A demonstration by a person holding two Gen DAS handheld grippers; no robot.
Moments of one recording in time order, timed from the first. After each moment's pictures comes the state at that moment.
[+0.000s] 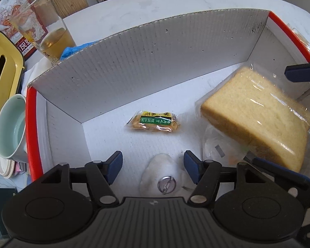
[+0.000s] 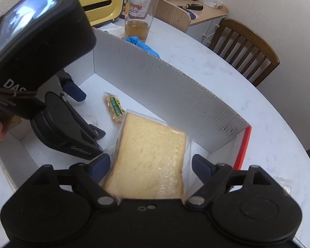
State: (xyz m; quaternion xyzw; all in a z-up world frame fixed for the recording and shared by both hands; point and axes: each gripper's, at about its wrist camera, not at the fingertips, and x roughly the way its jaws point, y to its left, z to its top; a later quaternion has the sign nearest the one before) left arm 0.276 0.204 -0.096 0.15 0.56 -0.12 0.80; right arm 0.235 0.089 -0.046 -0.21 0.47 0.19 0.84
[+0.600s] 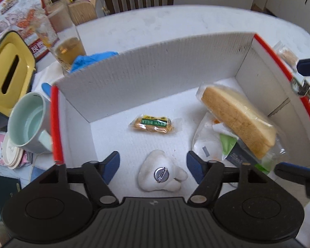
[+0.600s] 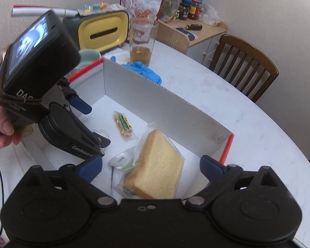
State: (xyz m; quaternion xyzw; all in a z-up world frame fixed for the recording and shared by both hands) left arm 0.249 0.217 -0.062 0.11 0.53 -0.12 0.83; right arm 0.209 0.064 0.000 -0.17 0.43 0.23 0.86
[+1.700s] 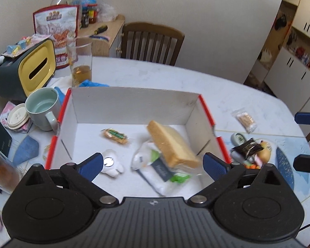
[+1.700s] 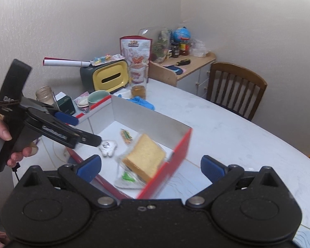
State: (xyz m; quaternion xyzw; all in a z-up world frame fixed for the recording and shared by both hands) left arm 0.136 0.185 0.014 -0.05 0.41 -0.09 0.91; right arm 0.118 -0.075 0.070 -0.08 0.34 0.27 0.90
